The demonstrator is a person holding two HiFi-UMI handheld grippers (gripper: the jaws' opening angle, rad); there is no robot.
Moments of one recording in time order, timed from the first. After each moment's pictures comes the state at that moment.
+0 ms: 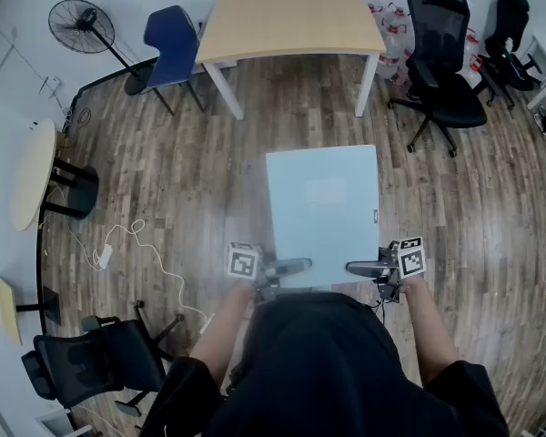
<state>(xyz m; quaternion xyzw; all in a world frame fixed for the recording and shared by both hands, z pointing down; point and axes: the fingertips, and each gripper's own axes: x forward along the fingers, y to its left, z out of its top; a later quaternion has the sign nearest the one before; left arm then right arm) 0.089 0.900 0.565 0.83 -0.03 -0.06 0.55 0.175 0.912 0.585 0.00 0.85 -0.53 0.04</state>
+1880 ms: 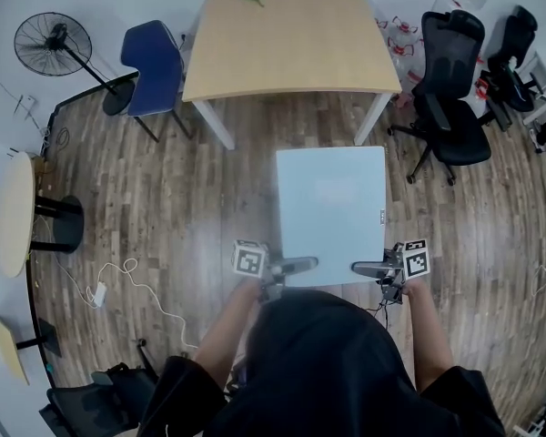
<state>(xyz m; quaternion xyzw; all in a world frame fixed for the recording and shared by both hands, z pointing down) 0.022 0.558 0.567 0.83 0.01 -0.06 0.55 0.110 0.579 0.572 -0.04 0.84 -0.55 0.04</state>
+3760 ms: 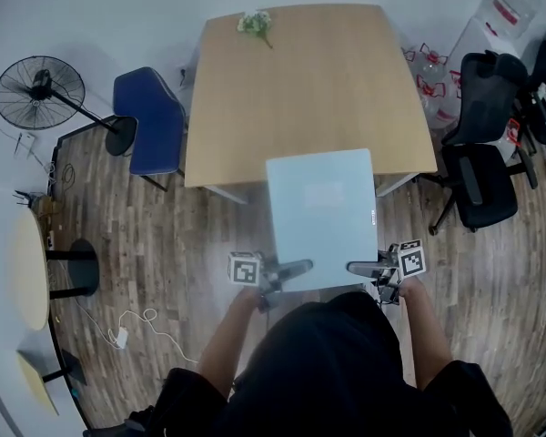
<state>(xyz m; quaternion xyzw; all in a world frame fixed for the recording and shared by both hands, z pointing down) -0.024 0.092 0.578 0.81 -0.06 -0.06 0.58 0.068 0.107 0.588 -0.03 0.81 -0.58 0.06</state>
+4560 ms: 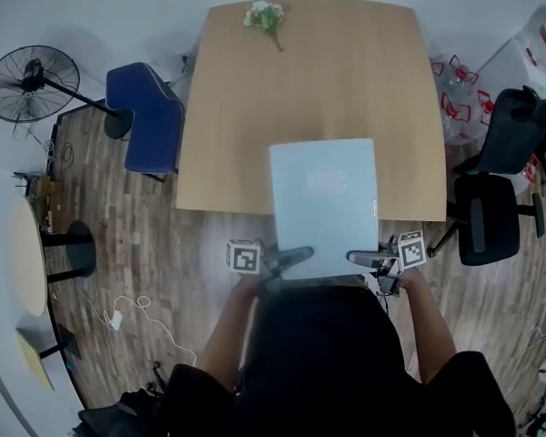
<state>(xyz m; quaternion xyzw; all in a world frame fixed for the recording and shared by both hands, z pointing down) 0.008 -0.148 0.612 0.78 -0.12 -0.06 0.61 0.101 -0.135 0.620 0.00 0.78 -0.63 0.03</state>
